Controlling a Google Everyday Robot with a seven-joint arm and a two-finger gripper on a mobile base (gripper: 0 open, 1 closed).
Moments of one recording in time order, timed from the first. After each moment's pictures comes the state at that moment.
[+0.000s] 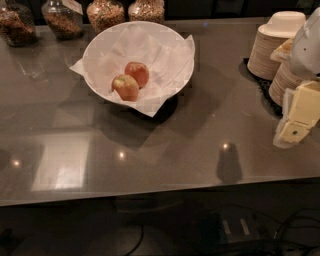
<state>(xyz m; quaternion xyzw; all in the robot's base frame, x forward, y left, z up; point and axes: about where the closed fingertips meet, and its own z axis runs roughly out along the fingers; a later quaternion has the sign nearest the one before) 0.438 -0.217 0.976 -0.60 0.78 -0.03 0.16</state>
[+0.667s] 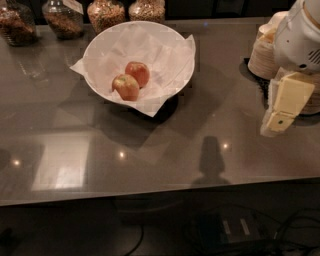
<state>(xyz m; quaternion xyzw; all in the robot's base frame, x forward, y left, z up) 0.459 -0.195 0.985 -0.64 0.75 -0.05 0.18</state>
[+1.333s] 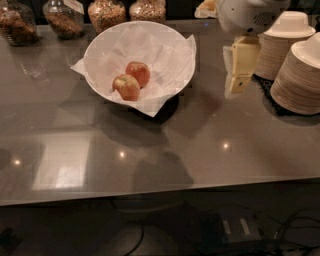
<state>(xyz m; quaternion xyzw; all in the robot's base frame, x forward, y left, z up) 0.522 -0.115 1.016 -0.77 0.60 -0.07 0.21</state>
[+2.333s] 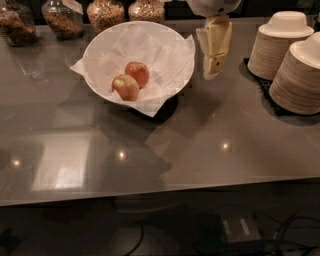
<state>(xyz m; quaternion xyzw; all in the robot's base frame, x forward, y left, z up) 0.551 -0.062 1.036 -0.83 0.50 -0.08 0.22</state>
